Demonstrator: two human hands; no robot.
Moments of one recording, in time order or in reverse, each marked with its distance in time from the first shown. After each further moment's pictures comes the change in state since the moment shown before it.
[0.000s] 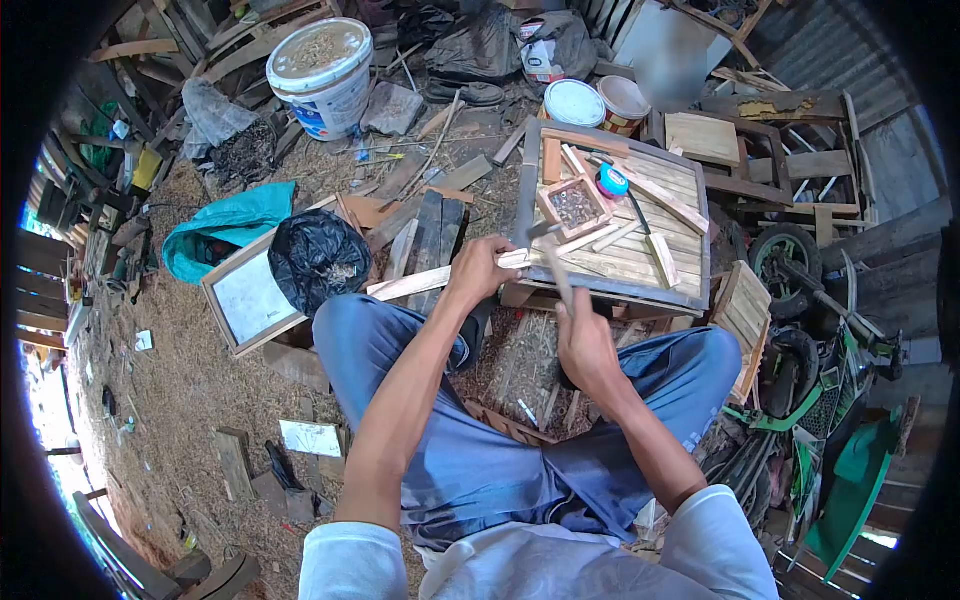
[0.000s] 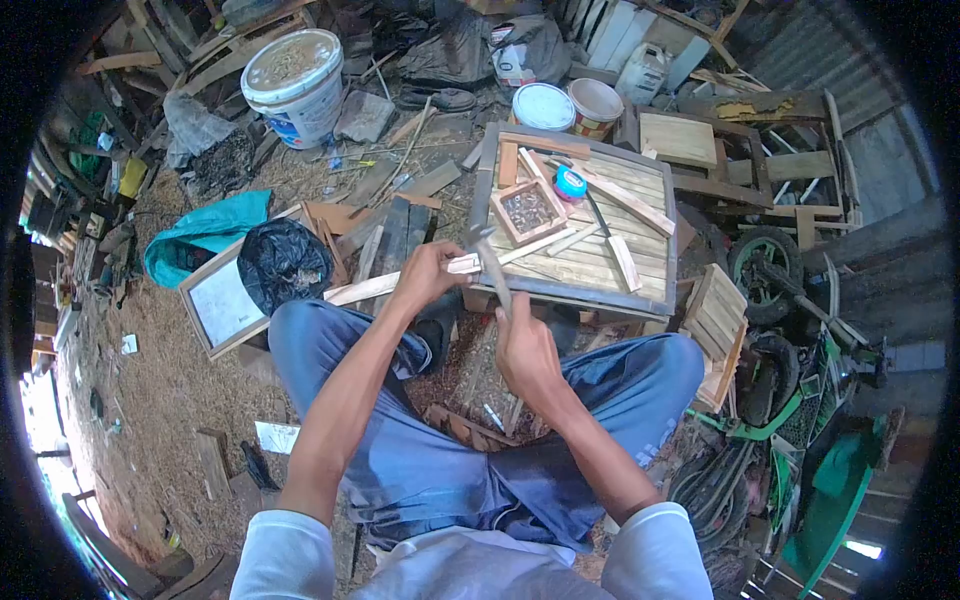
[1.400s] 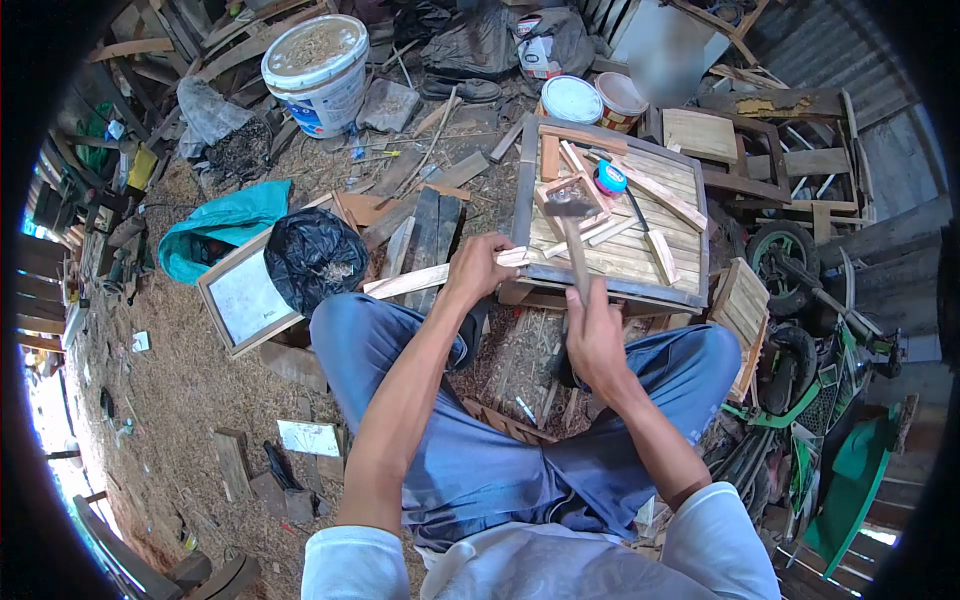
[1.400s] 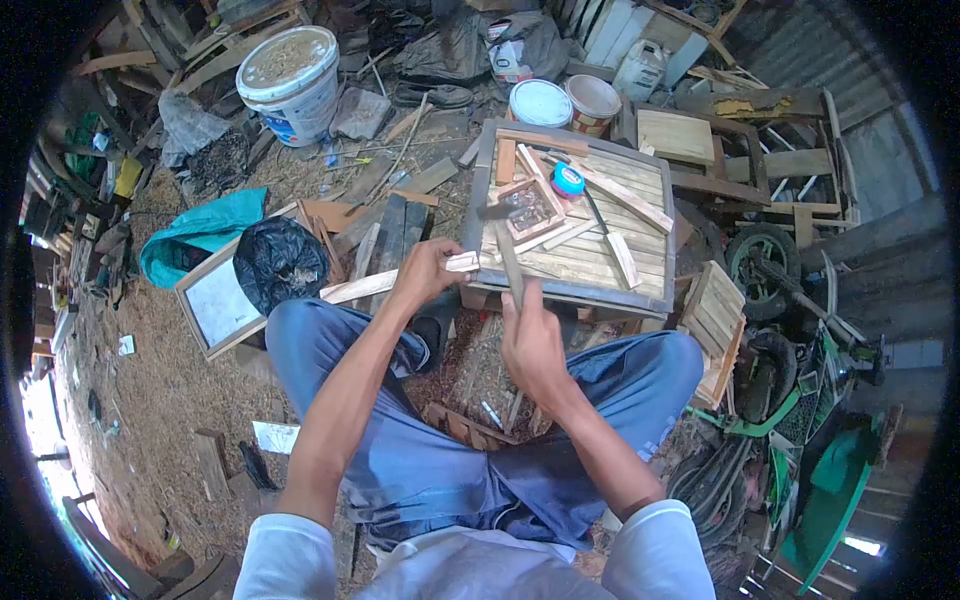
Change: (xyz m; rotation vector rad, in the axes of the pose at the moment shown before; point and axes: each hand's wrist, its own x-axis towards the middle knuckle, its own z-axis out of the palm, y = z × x) left_hand 0.001 -0.002 0.003 -0.013 -0.013 -0.013; right_hand 0.005 -0.011 -0.010 0.066 0.036 0.094
